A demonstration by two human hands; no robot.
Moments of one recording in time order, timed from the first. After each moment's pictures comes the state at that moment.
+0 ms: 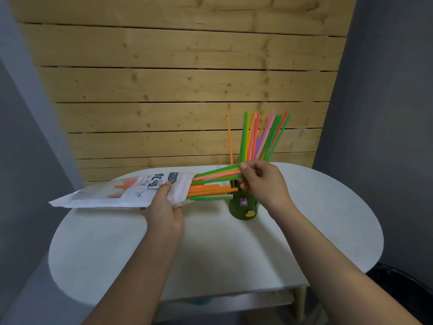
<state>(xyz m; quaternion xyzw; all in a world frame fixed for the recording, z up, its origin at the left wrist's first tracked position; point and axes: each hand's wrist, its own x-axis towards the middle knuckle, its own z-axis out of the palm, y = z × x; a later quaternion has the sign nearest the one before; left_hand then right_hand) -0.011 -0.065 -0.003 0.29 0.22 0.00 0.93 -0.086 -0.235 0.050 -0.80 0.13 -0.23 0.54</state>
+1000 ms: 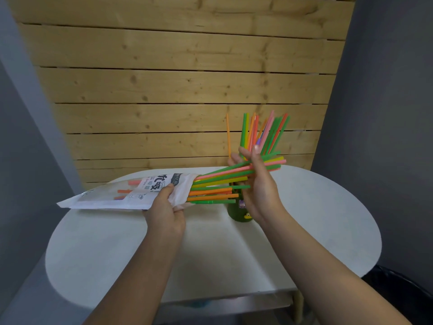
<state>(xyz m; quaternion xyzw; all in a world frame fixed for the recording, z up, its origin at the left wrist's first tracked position) -0.018 -0.070 0.002 0.29 0.20 -0.02 0.93 -0.077 -0.216 0.049 -0.45 0.09 -0.19 0.87</state>
